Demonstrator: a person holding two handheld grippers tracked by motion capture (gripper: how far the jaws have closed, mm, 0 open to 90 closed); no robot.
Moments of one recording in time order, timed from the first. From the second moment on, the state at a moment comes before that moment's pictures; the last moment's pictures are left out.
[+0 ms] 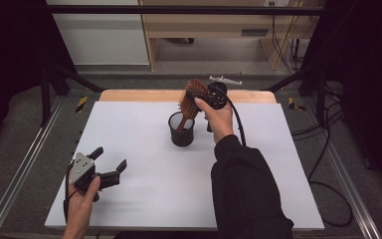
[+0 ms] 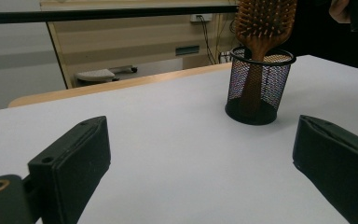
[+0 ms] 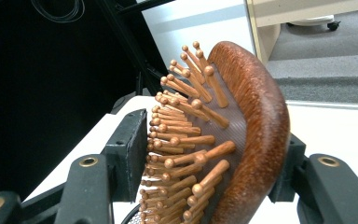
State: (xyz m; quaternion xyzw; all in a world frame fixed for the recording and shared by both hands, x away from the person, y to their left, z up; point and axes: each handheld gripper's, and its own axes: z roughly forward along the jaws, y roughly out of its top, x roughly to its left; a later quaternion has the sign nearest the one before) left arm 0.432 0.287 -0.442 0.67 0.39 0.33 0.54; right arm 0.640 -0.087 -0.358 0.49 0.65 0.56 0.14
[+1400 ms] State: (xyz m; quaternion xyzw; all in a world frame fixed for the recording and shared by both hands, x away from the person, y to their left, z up) left arm 0.432 0.287 -0.441 0.67 0.39 0.32 0.54; right arm 0.640 -0.093 -0.357 0.50 0.65 0.55 0.14
